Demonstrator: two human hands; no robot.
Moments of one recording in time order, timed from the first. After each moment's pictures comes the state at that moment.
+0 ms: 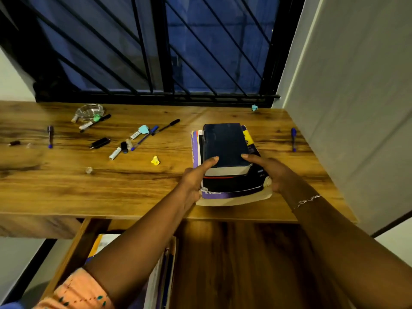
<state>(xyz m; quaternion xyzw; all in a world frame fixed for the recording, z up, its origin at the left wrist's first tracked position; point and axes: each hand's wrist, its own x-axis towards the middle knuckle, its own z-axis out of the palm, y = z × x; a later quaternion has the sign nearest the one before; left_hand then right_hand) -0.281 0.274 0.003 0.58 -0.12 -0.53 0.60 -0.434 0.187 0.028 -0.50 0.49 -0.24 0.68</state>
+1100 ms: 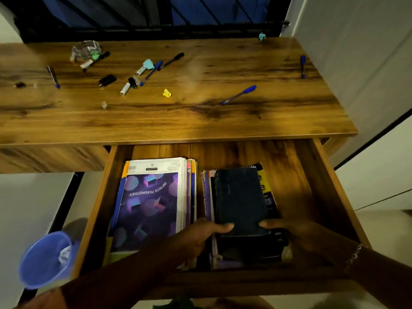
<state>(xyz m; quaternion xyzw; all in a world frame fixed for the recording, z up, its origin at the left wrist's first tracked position) -0.349 0.520 -0.094 0.61 -0.07 -0.72 0.31 -0.552 0.420 -0.097 -0.42 0.48 -0.04 0.77</state>
